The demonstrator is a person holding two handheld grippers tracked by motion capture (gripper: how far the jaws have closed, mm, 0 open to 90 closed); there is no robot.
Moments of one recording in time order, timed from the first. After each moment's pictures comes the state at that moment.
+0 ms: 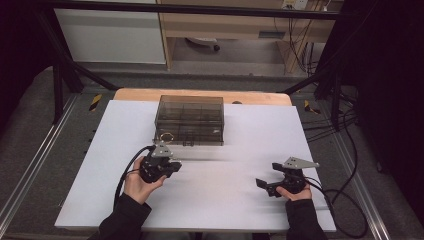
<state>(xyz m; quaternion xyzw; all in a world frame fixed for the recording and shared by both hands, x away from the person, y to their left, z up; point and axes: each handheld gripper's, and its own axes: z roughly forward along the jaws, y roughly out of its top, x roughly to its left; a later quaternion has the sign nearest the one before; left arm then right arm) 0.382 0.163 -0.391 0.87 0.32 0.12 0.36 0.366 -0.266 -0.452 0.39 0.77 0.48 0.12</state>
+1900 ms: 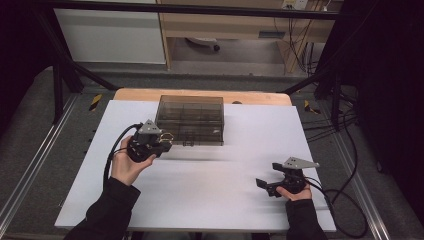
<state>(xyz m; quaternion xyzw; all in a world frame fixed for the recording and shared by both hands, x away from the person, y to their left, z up) 0.412 0.184 -0.338 0.86 0.33 0.15 0.36 0.366 -0.266 -0.452 0.40 0.77 0.48 0.12</state>
